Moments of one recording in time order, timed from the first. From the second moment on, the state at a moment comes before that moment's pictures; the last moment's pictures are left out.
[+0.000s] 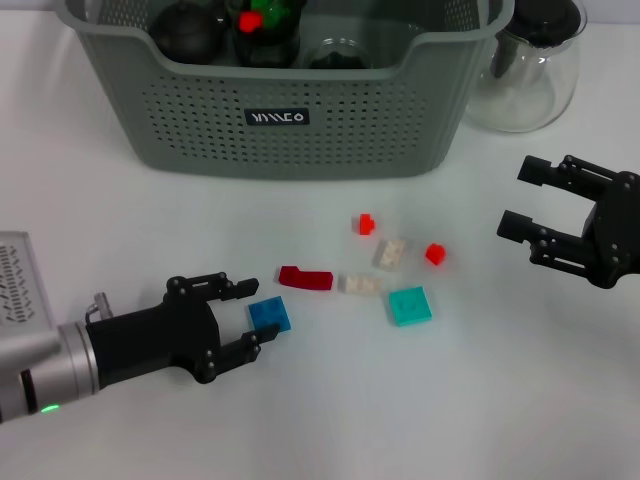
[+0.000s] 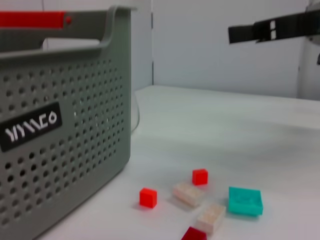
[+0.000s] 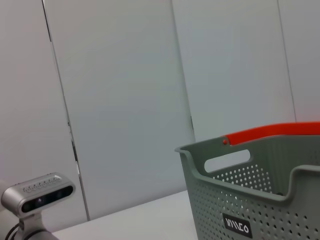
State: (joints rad) left arm -0.35 -2.18 0.40 0.43 2.23 1.50 -0.70; right arm 0.38 2.06 -0.59 -0.50 -1.84 -1.77 1.06
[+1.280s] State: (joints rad) left arm -0.36 -2.18 0.37 0.36 2.23 1.40 -0.64; right arm 0.37 2.06 -0.59 -0.50 -1.84 -1.76 1.06
